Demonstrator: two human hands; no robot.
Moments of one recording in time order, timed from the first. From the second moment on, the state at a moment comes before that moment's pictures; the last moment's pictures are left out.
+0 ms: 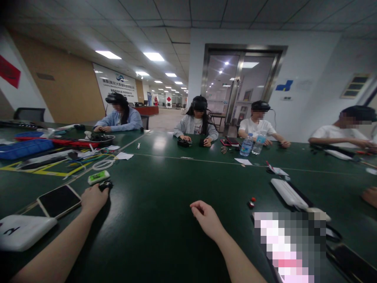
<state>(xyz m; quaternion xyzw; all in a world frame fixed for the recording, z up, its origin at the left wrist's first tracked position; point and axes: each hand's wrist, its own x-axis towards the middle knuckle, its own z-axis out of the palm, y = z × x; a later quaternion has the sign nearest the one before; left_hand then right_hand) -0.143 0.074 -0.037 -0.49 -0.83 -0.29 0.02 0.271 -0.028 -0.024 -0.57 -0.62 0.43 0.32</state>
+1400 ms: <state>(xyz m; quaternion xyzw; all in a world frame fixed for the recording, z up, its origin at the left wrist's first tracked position) 0.030 -0.005 -0.009 -0.87 -0.32 -0.15 -0.34 0.279 -0.026 -0.012 -0.60 -0.42 0.33 0.59</state>
